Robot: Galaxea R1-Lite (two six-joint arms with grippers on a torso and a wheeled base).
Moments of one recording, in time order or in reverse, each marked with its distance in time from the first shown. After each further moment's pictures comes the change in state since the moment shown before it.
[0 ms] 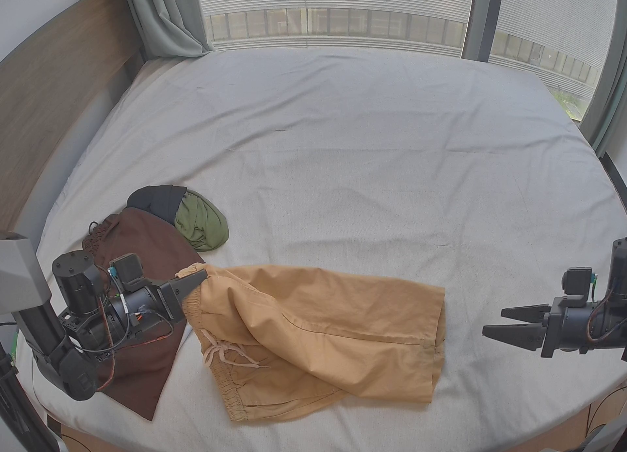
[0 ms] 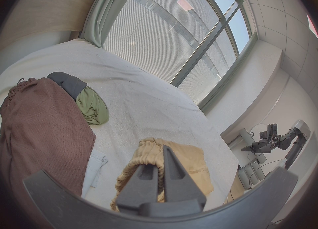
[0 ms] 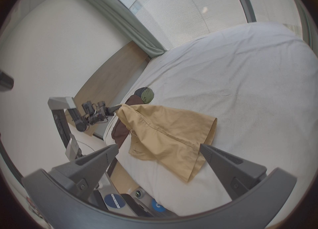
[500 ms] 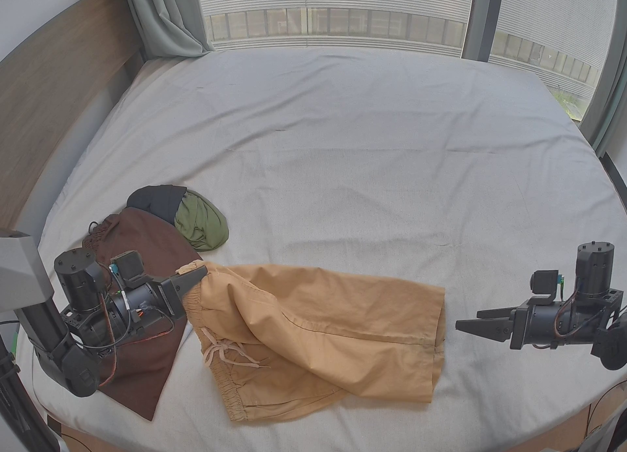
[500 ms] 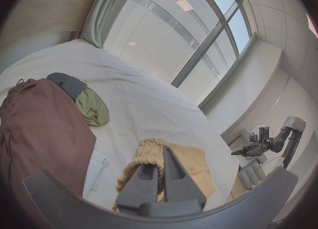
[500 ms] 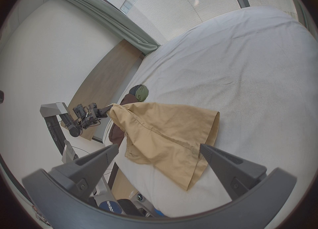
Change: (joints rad) left arm 0.008 0.016 -0.024 0.000 -0.002 0.001; right arm 0.014 0.284 0.012 -0.264 0.003 0.056
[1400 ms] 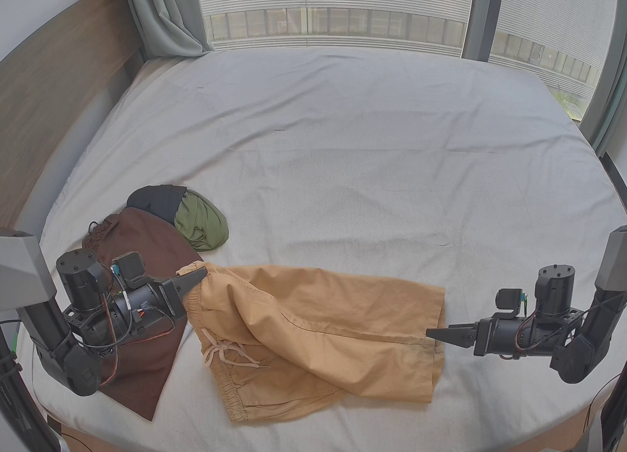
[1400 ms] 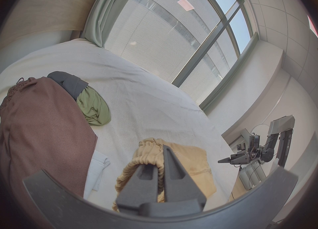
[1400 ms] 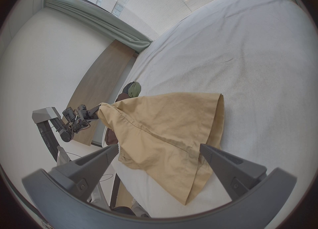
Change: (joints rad) left arm 0.006 0.017 -0.007 0.000 0.000 0.000; right arm 0.041 0.396 0.053 -0.463 -0.013 0.125
